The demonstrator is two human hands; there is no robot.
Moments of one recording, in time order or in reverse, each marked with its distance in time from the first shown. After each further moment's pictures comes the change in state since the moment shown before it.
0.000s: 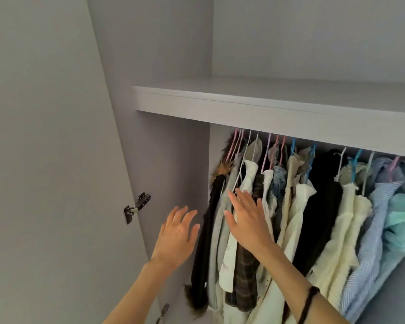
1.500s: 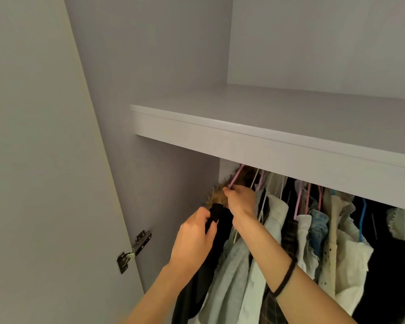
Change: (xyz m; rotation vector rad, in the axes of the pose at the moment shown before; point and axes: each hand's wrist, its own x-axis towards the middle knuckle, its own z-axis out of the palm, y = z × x) left_hand 0.129 -0.011 -0.012 -0.363 0.314 0.102; right_hand 0.191 -0.047 0.008 1.050 0.194 0.614
